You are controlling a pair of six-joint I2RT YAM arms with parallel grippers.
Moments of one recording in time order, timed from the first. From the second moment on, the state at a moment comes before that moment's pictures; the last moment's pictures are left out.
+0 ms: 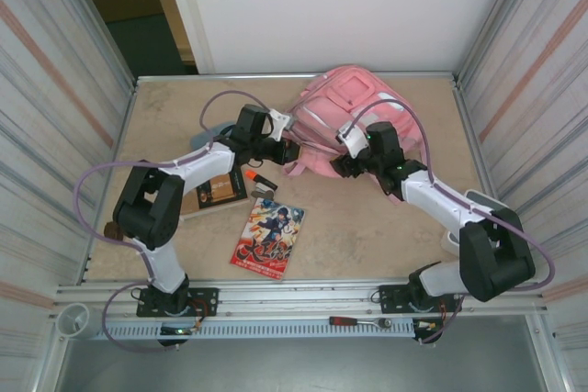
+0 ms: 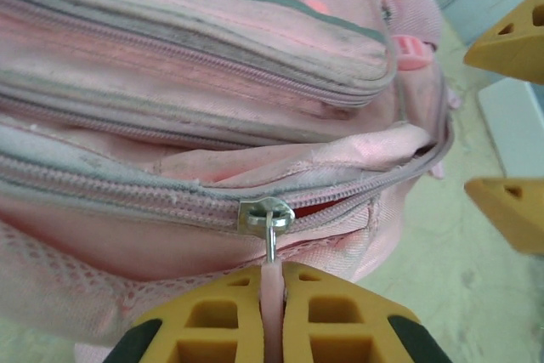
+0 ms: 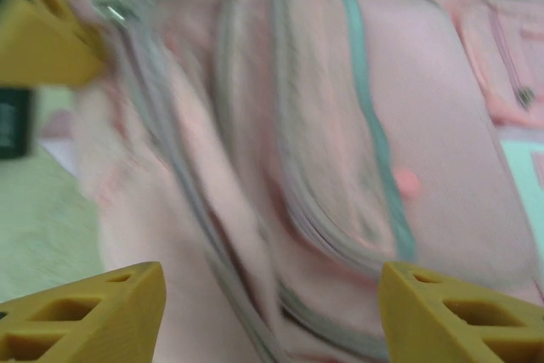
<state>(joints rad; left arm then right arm) -0.51 1.79 1.18 -0.09 0.56 -0.22 0.43 1.37 0.83 -0.08 -0.16 -0.30</state>
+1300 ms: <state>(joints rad) -0.46 1.74 1.17 -0.11 0.60 -0.24 0.34 1.33 0.84 -0.14 -0.23 -0.21</state>
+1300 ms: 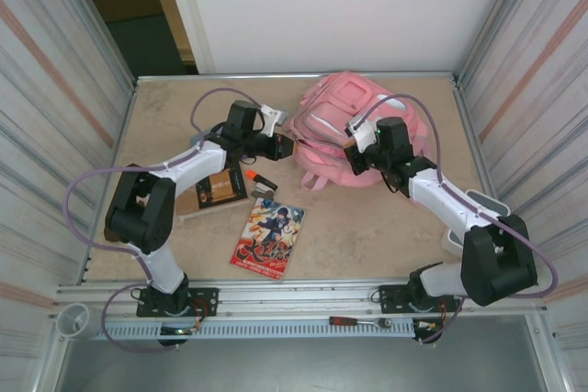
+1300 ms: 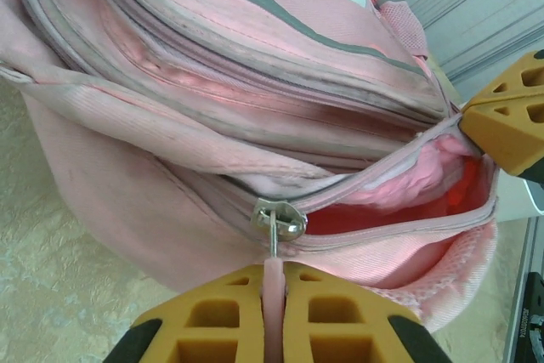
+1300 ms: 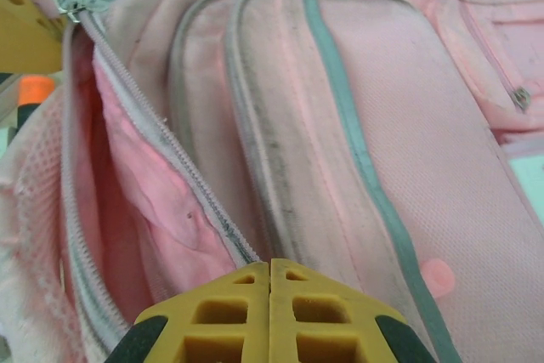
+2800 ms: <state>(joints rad) -0.38 1.49 1.11 -0.11 0.58 -0.30 0.52 1.43 1.28 -0.48 -0.33 -0.37</state>
